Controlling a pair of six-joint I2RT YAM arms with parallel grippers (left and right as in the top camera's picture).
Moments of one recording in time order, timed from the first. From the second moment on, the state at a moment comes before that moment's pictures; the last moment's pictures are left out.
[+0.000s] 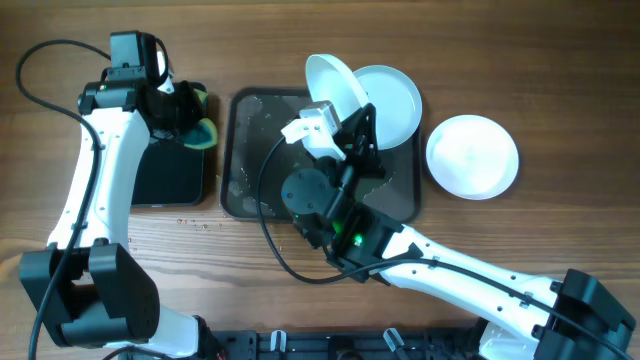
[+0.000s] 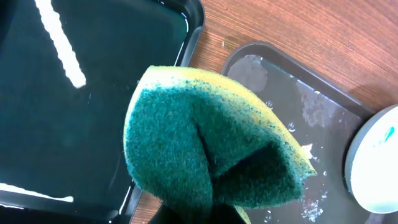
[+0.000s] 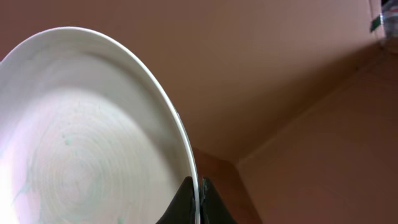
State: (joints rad) left arm 0.07 1.68 1.42 -0.89 0.13 -0.38; right arm 1.04 1.54 1.04 0.34 1.47 -0.58
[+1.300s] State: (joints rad) left arm 0.07 1.68 1.42 -0.89 0.13 -0.38; right arm 0.84 1.40 0.91 -0.33 0.66 0.41
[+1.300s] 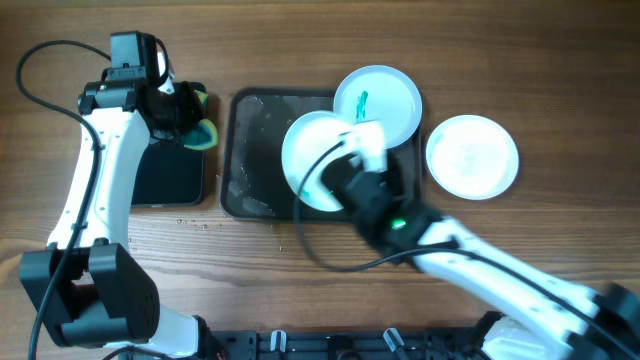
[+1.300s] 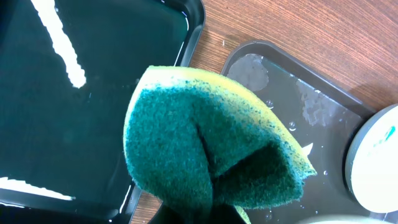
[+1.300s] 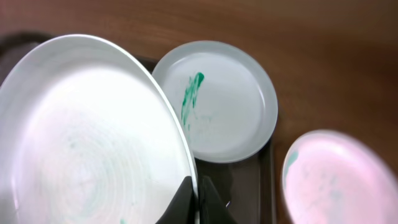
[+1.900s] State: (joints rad) left arm 0.01 1.68 1.42 -0.91 0.07 -0.38; right arm -0.20 1.08 0.91 -0.80 0.09 0.55
